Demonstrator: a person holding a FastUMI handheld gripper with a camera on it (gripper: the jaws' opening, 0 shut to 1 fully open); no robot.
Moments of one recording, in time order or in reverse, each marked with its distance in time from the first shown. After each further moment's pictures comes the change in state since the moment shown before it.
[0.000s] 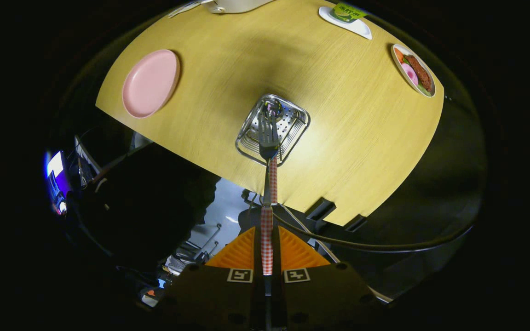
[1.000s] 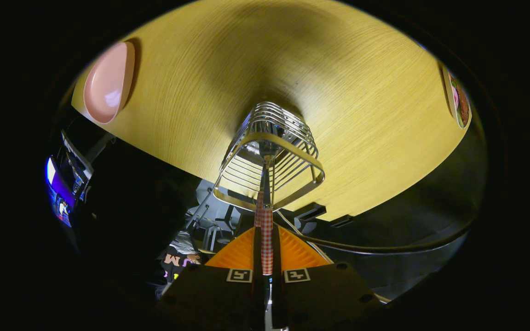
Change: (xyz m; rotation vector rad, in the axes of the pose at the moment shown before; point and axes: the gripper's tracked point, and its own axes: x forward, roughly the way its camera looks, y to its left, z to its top) arm 0.030 -0.011 0.062 -0.064 0.270 -0.040
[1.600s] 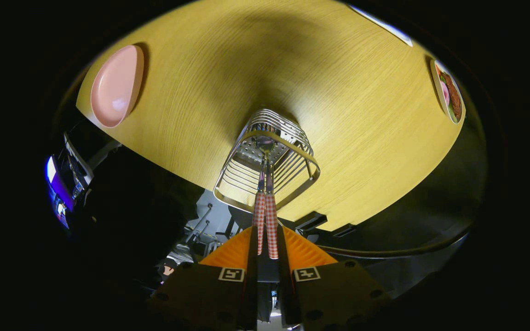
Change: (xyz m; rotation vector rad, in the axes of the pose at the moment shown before) arm -0.002 -0.003 -0.010 0.008 -0.151 0.005
